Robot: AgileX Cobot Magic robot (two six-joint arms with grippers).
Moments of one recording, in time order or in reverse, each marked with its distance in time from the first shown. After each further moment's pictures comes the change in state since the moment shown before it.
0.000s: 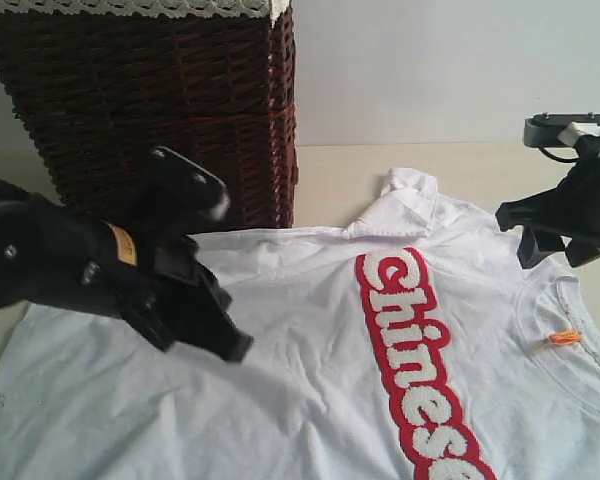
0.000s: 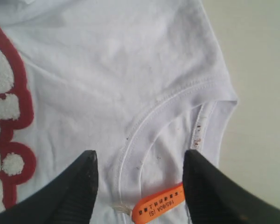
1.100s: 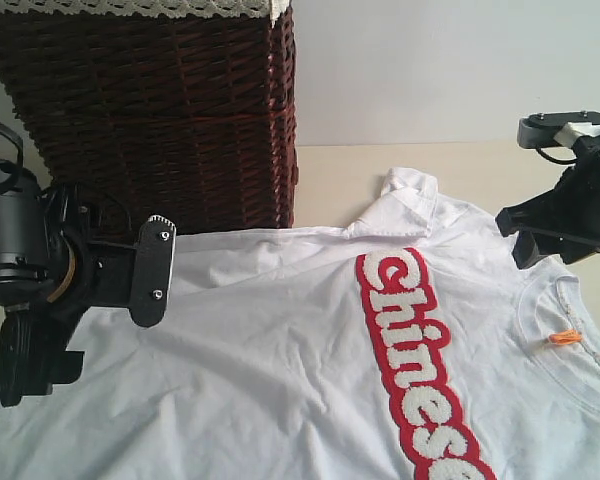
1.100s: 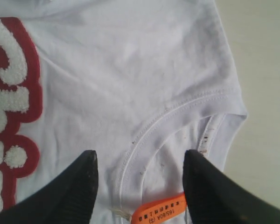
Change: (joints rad) left arm 0.022 0.015 0.000 0.960 0.501 0.061; right arm -0.006 -0.007 0.015 0.061 -0.028 -0.148
